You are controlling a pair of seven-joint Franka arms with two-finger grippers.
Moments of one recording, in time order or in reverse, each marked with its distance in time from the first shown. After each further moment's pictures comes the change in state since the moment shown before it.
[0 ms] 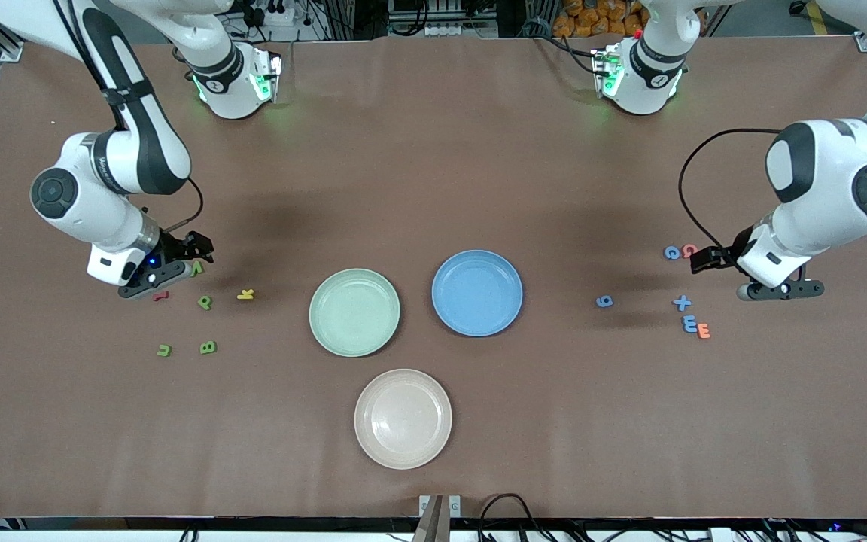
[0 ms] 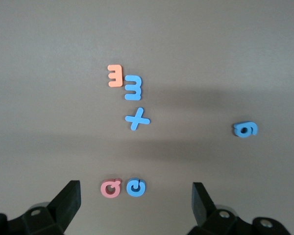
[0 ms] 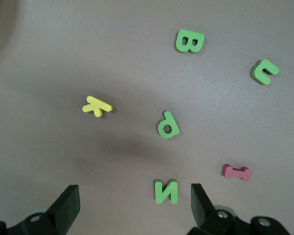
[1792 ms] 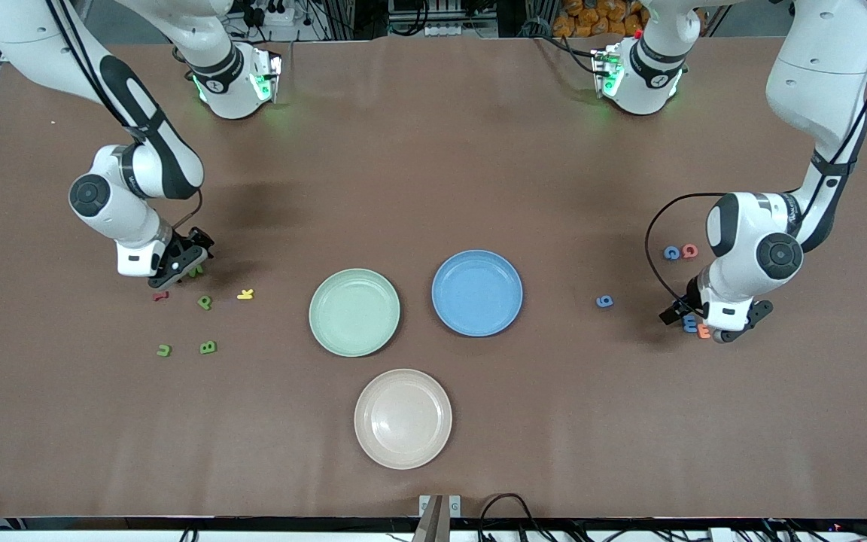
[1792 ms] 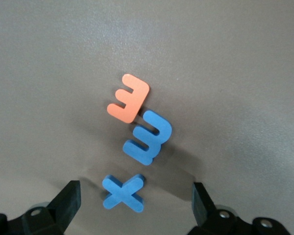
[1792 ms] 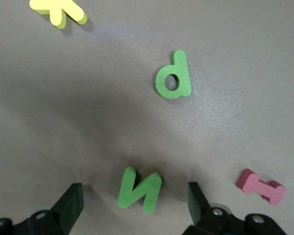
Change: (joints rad) left arm -0.005 0.352 -0.009 0.047 0.124 0.335 -0.629; right arm -0.094 0.157 -0.005 -0.158 -0.115 0.350 -0.283
